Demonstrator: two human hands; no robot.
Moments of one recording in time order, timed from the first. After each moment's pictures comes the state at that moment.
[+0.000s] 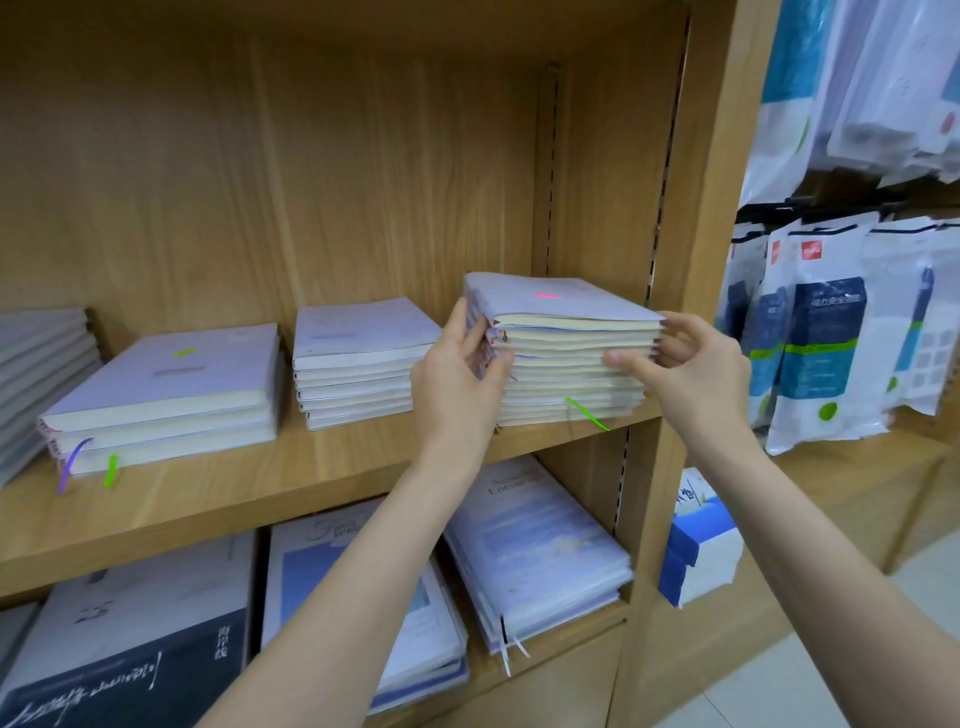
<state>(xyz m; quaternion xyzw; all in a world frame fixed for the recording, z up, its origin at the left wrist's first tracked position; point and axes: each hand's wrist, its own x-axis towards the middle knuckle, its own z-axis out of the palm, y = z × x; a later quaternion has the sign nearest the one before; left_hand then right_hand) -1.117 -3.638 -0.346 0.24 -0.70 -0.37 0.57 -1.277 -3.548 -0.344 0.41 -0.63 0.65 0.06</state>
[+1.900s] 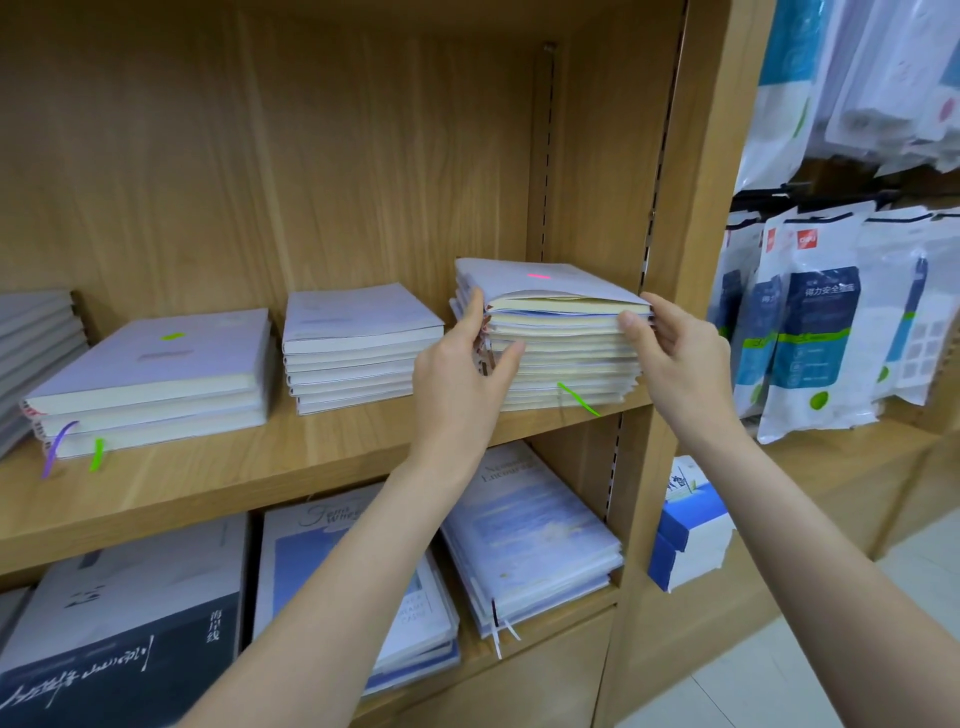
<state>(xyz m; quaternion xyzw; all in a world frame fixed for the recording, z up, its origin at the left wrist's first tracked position) -1.118 -3.631 -0.354 0.25 -0.74 -0.26 0.57 -1.277 -3.551 -0.344 0.45 -0.67 0.57 0.12</state>
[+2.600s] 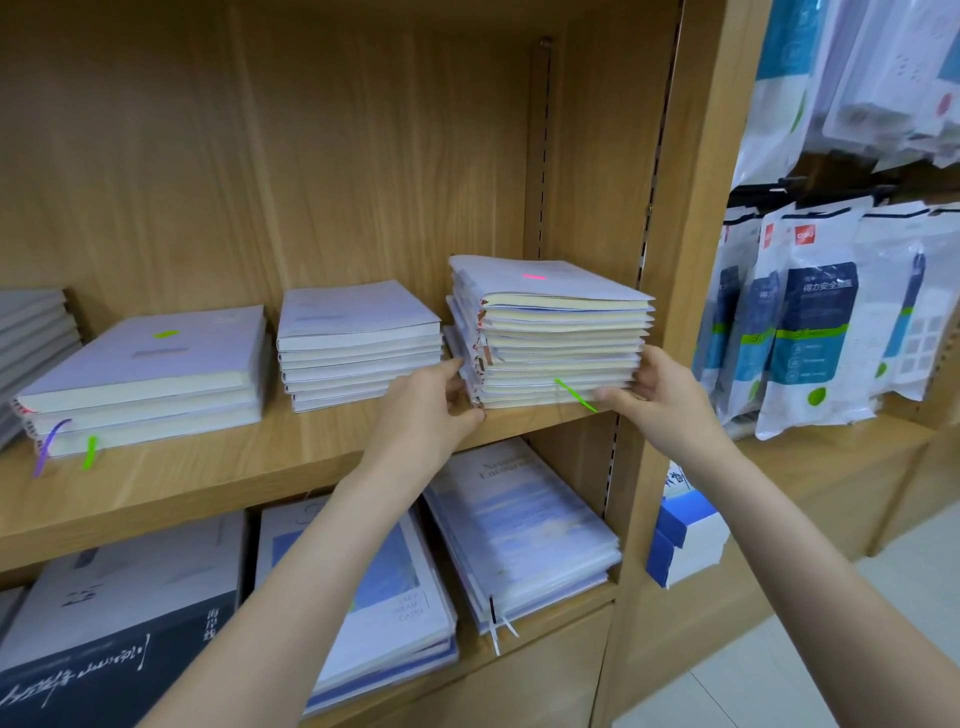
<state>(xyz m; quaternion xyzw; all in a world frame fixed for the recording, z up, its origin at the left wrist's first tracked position) -1.088 -3.644 -0.365 0.35 -0.83 -0.23 0.36 -1.291 -3.548 -0.378 0.49 -0.67 0.56 -0.08</state>
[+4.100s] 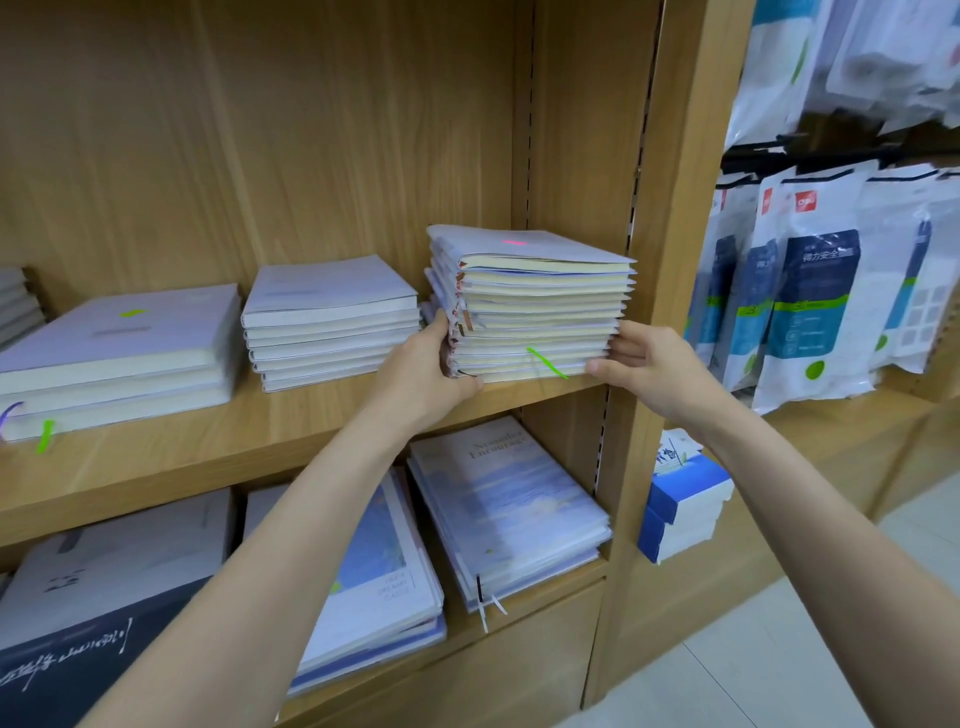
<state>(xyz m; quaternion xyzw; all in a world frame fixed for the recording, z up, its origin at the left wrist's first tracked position) -1.109 -3.659 -0.363 0.32 -0.85 -0.26 0.32 -1.314 -3.550 -0.373 0.56 -0.66 0.49 -0.11</state>
